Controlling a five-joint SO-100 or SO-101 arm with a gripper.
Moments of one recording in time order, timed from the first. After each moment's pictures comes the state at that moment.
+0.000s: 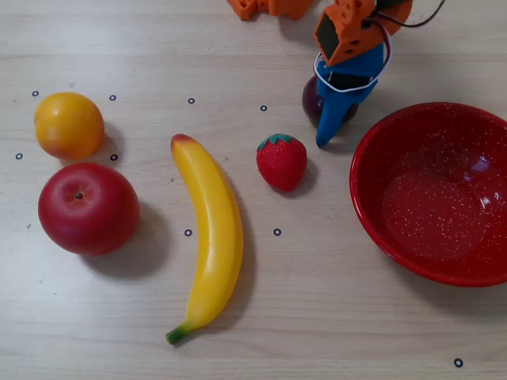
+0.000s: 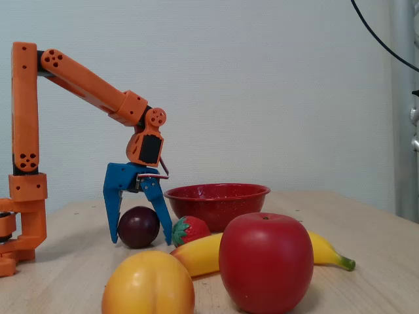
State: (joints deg) arm 23.6 83.9 112.7 74.7 -21.4
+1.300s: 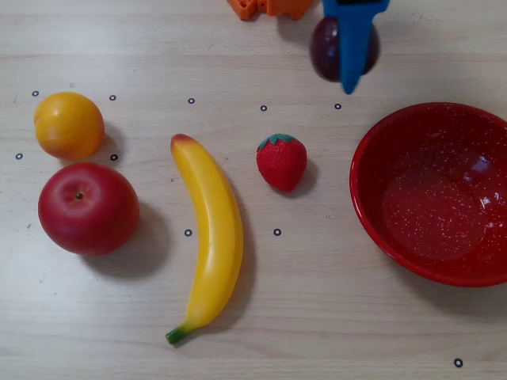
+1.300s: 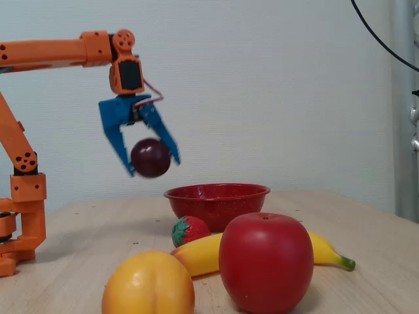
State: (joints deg) arm 19.4 110.5 98.7 89.6 -3.3
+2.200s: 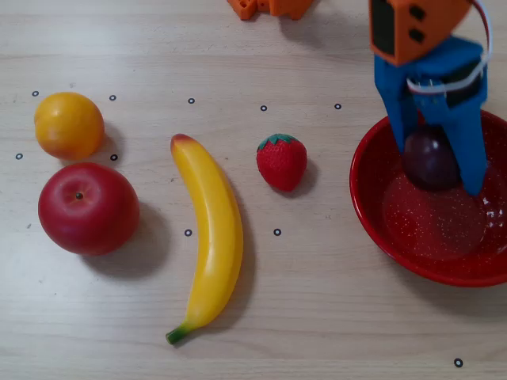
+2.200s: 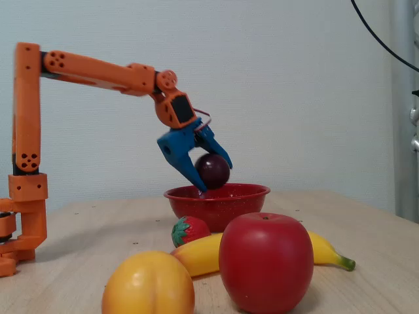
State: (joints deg) arm 25.5 80.2 86.4 56.2 16.3
